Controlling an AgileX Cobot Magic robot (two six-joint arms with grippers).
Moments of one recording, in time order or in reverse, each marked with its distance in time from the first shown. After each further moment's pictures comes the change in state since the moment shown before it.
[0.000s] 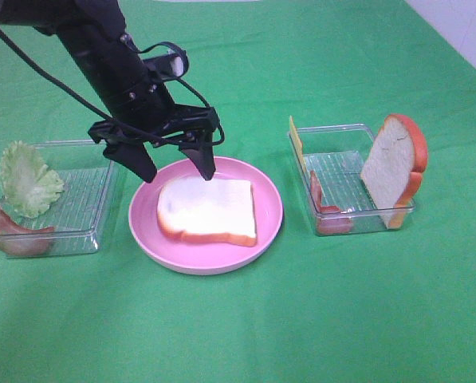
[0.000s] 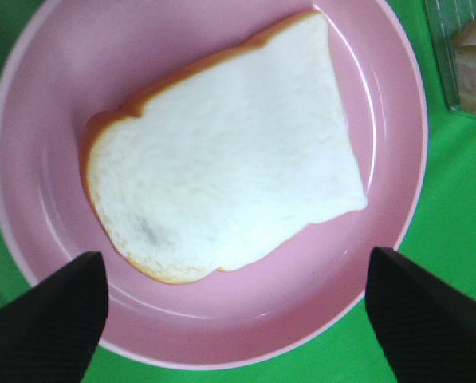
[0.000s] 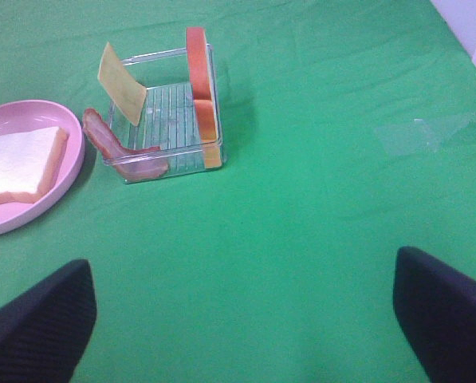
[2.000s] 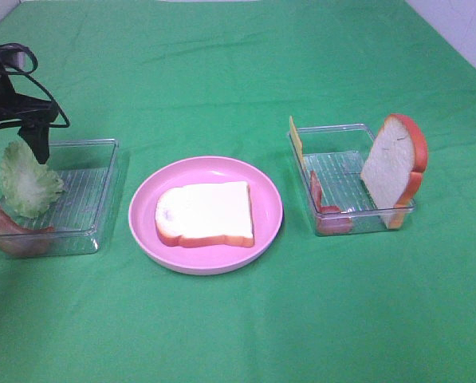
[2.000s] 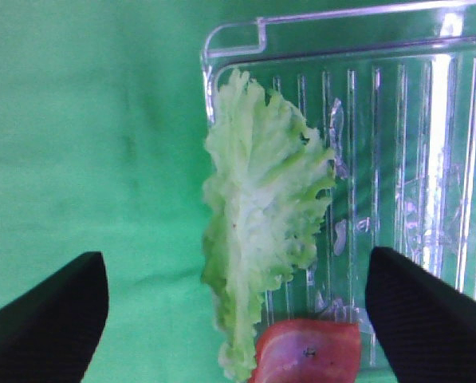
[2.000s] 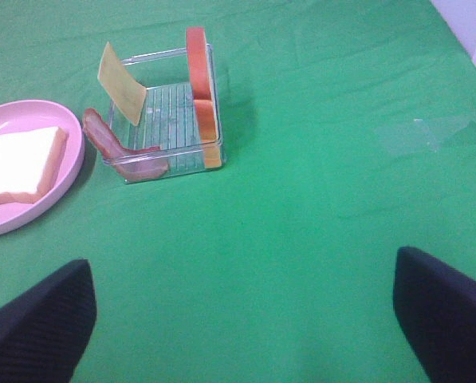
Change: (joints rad) left arm 0.398 0.061 -0.057 0.346 0.091 -0.033; right arm 0.000 0.000 0.000 0.000 0.000 0.000
